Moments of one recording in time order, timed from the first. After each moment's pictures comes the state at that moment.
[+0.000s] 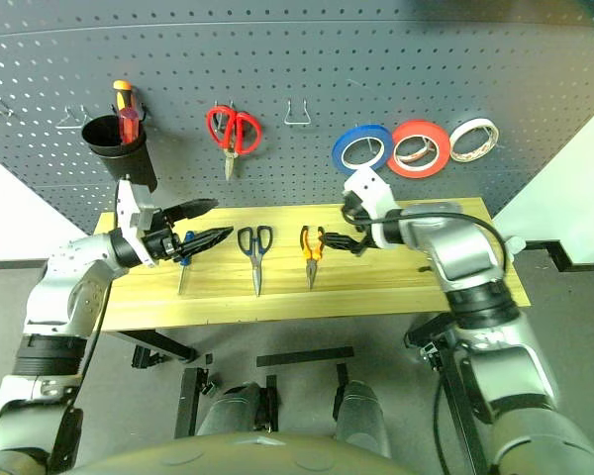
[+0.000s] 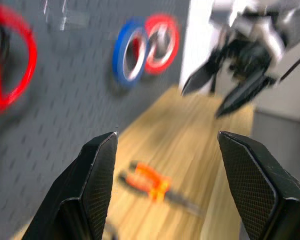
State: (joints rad) left arm -0.36 0.55 0.08 0.10 -0.43 0.19 -1.02; right arm -0.70 -0.48 0.18 0.03 0.18 1.00 0.77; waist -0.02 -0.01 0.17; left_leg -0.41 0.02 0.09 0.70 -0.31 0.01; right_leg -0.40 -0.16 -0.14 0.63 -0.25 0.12
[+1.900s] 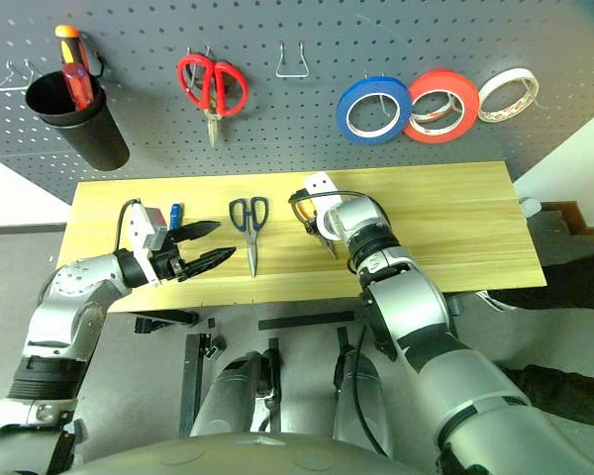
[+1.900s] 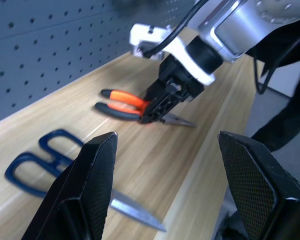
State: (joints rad) left arm -0.25 0.55 0.07 -0.02 -0.43 0.21 -0.99; right arm -1.14 -0.09 0.11 1.09 -0.03 0.72 0.36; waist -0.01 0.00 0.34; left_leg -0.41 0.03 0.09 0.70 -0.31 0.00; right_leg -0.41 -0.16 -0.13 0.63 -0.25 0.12
